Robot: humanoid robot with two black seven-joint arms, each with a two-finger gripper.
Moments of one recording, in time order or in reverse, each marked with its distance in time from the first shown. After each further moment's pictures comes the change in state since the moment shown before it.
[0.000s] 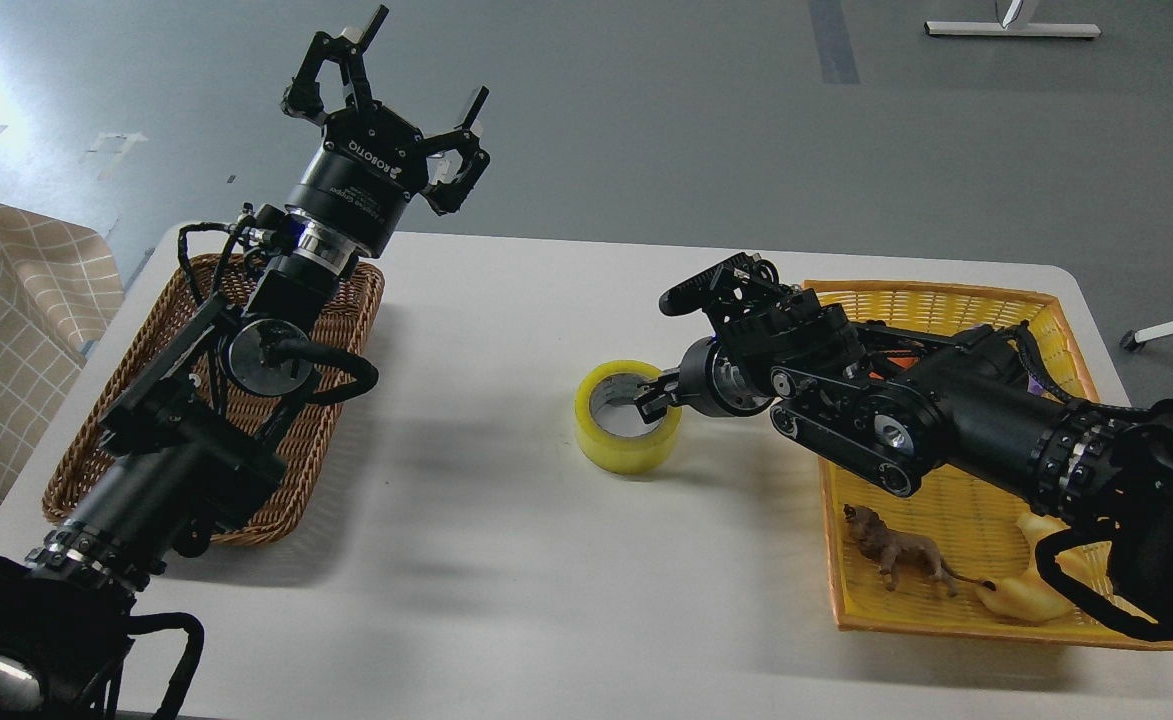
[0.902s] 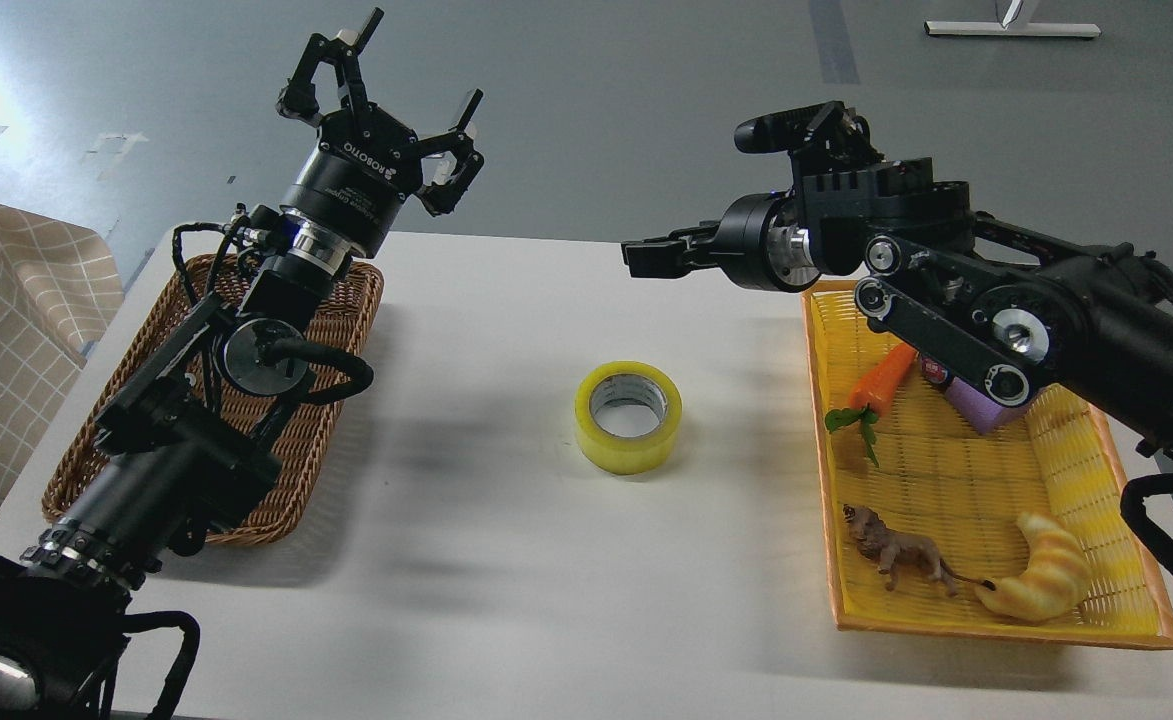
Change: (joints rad) left arm -0.005 0.008 0.001 0.013 0.001 0.000 -0.001; right arm 0.006 -0.254 0.414 0.251 0.042 0.000 0.000
